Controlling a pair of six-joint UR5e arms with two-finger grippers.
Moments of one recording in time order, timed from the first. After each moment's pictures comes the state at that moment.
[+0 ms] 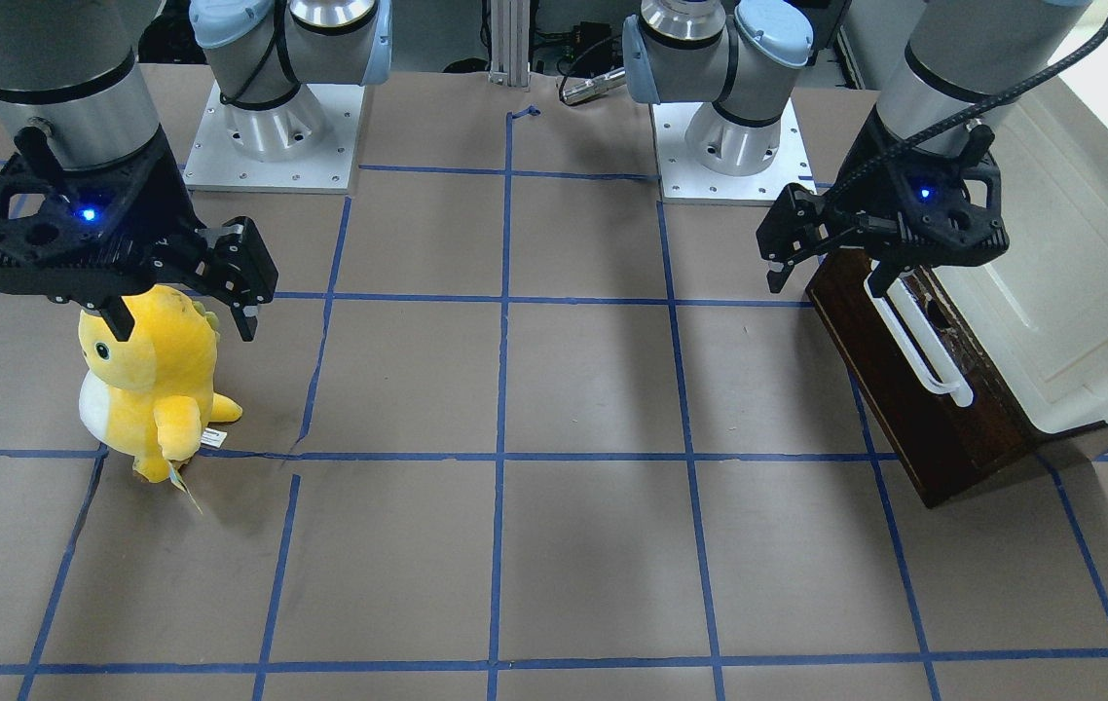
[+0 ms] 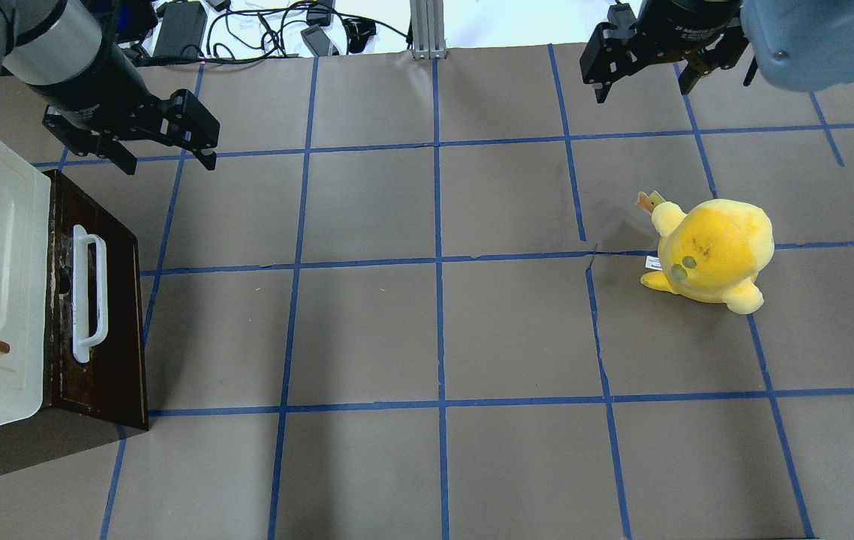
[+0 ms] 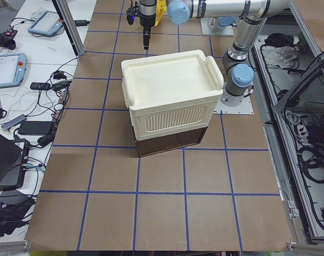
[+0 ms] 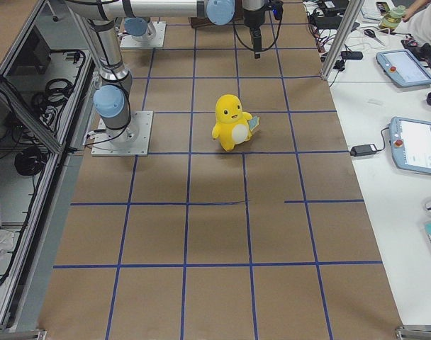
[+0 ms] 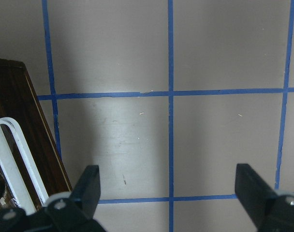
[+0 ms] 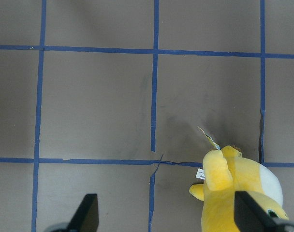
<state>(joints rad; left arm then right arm) -1.48 -1.58 -1.58 -1.48 1.54 0.10 1.59 -1.46 1.47 -1.77 -1.60 -0.02</state>
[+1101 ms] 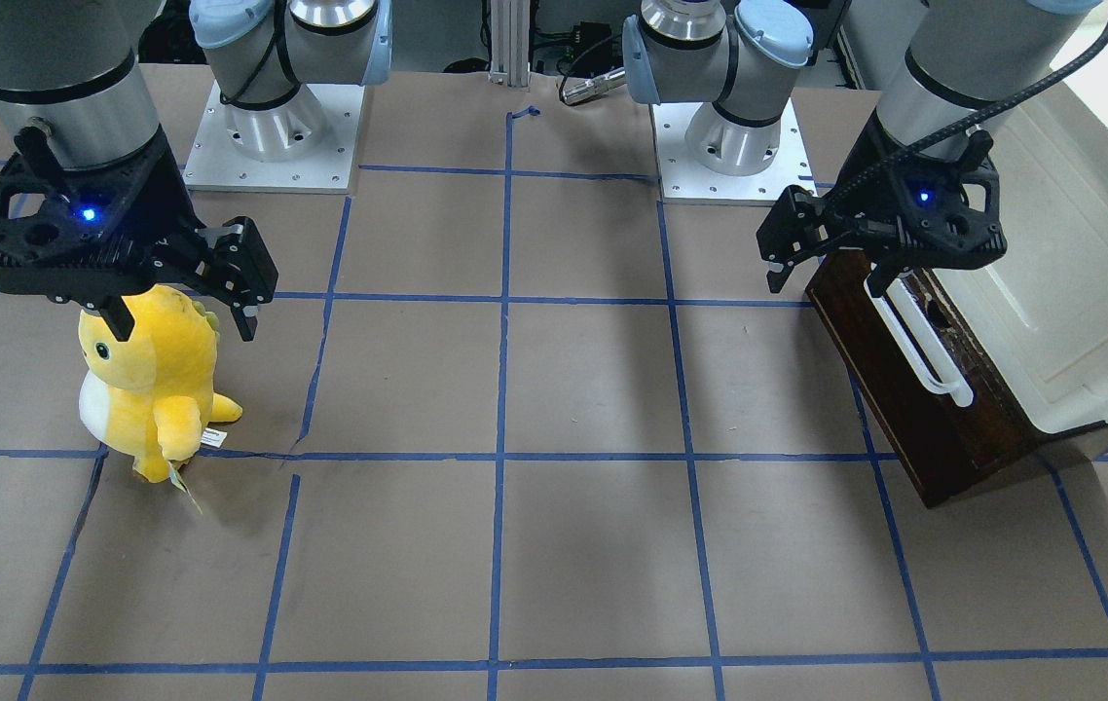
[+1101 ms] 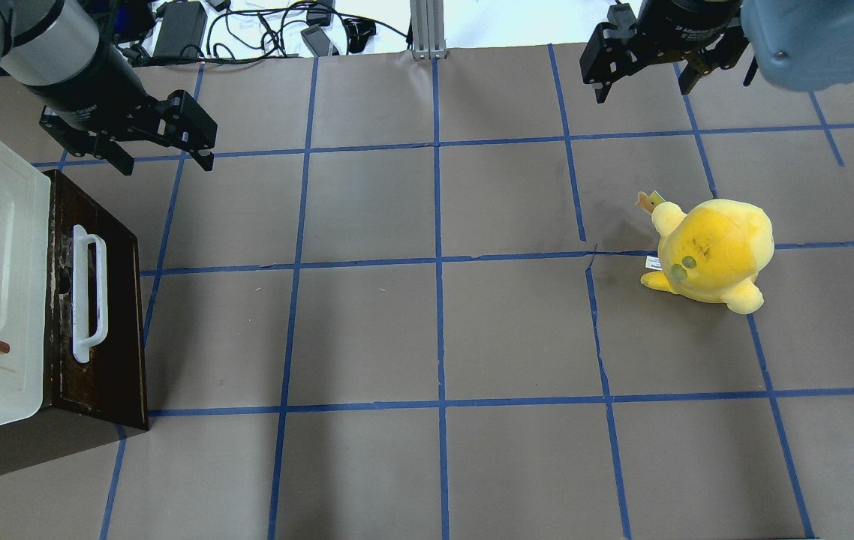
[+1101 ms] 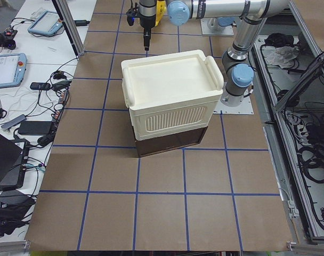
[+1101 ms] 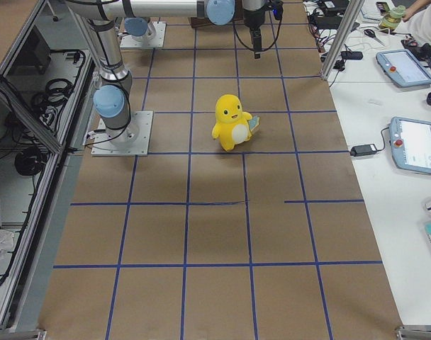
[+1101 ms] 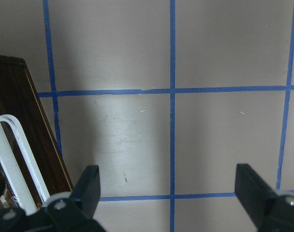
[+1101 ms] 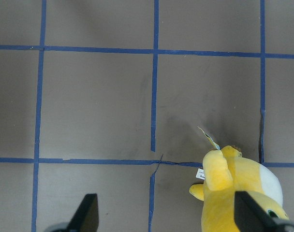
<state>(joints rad) -1.48 -1.58 -1.59 -1.49 1.54 0.10 1.59 -1.46 1.47 -1.77 -1.60 -0.02</state>
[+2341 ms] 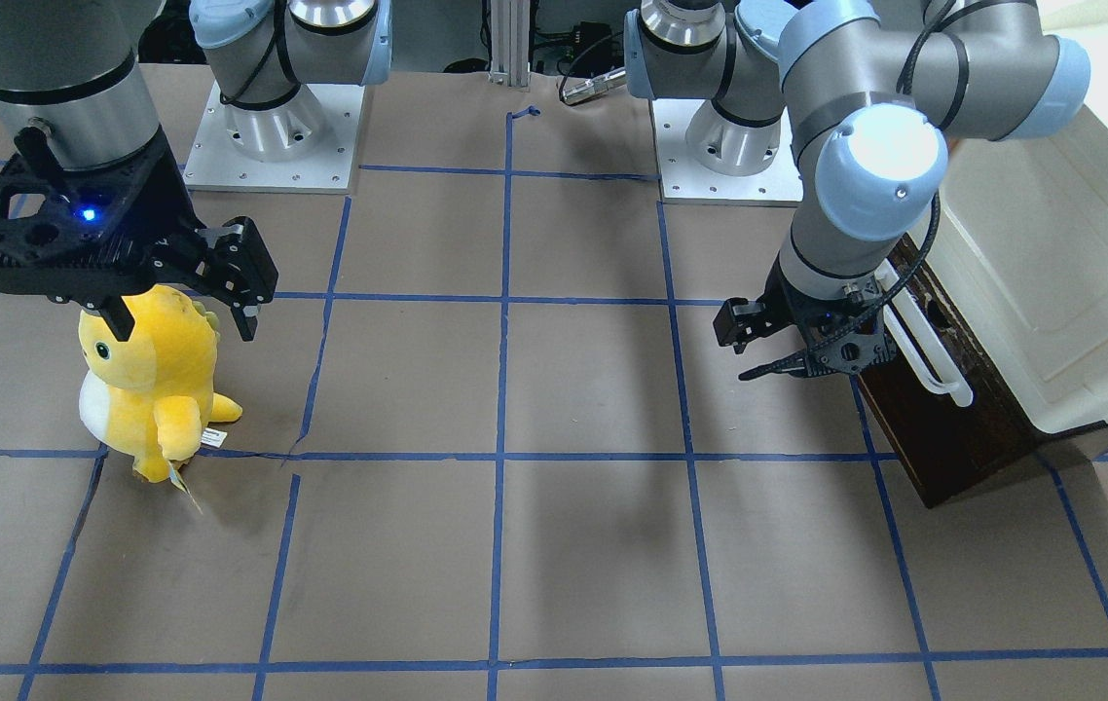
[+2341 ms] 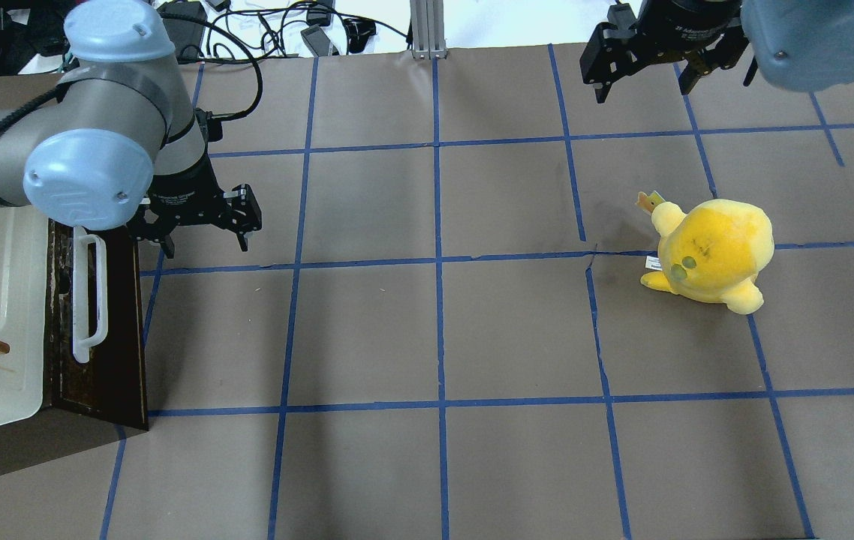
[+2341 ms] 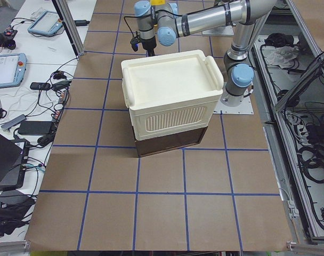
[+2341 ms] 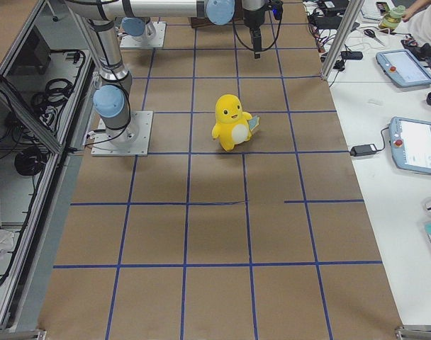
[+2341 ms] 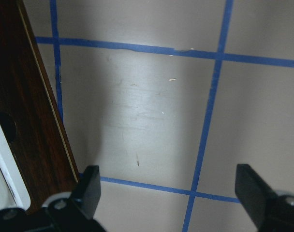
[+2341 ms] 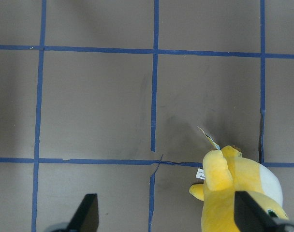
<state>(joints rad) -1.55 -1.73 -1.76 -1.40 1.77 -0.20 1.59 -1.46 1.47 -1.77 -1.60 -0.02</state>
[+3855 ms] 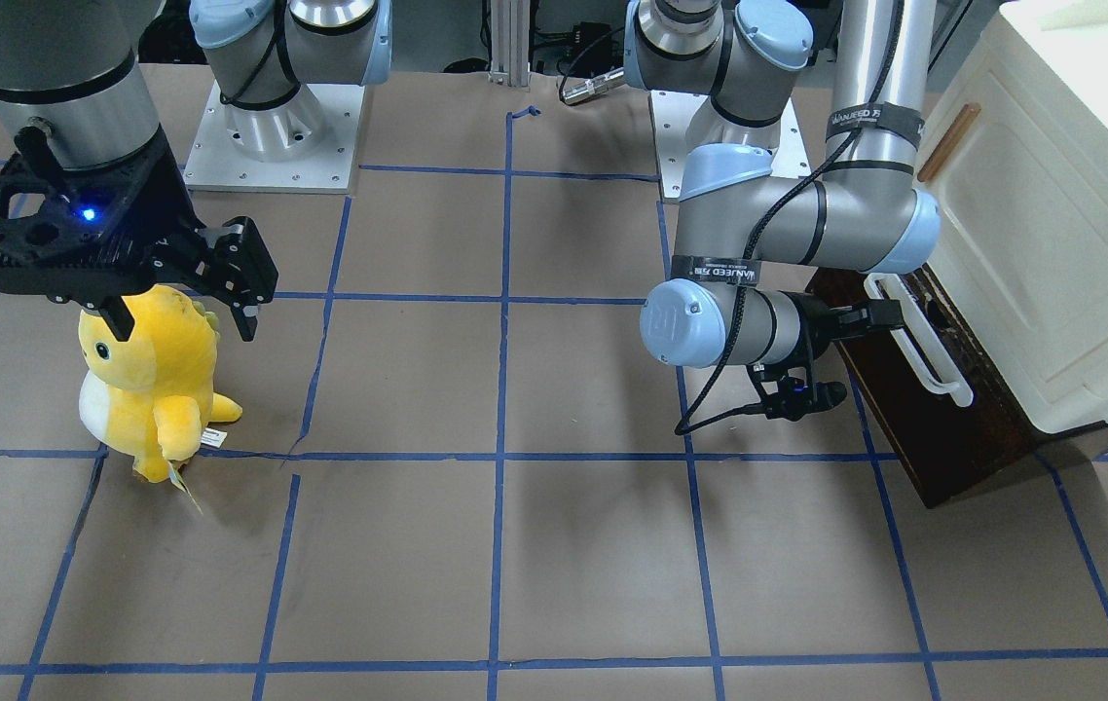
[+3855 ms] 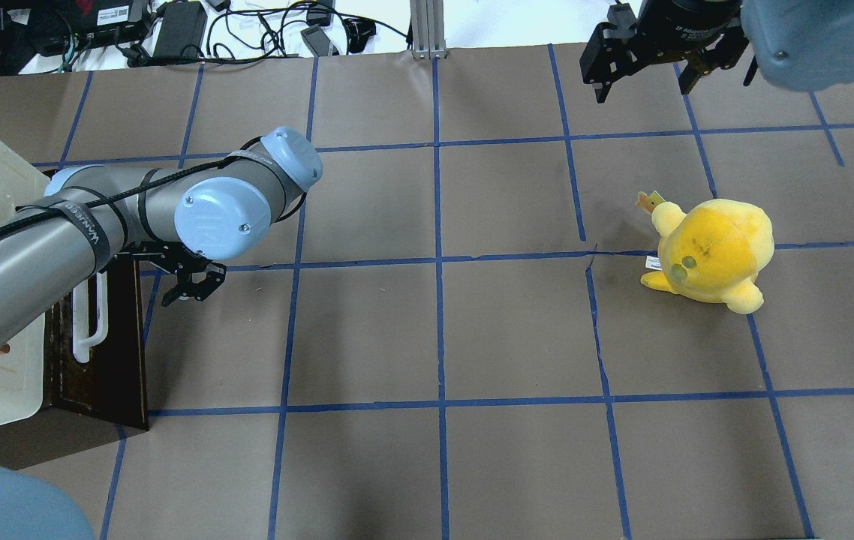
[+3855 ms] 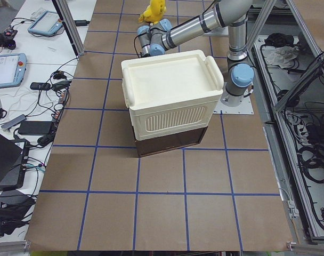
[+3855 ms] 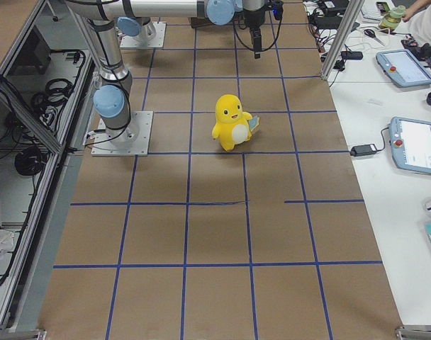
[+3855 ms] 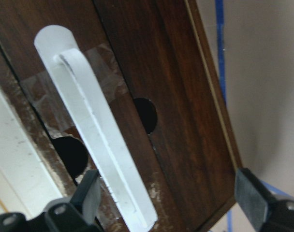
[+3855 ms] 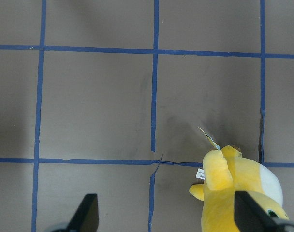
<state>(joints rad) -1.67 -1.93 -1.83 -1.63 2.55 -0.40 1.59 -1.46 1.47 -1.77 -1.60 -0.02</state>
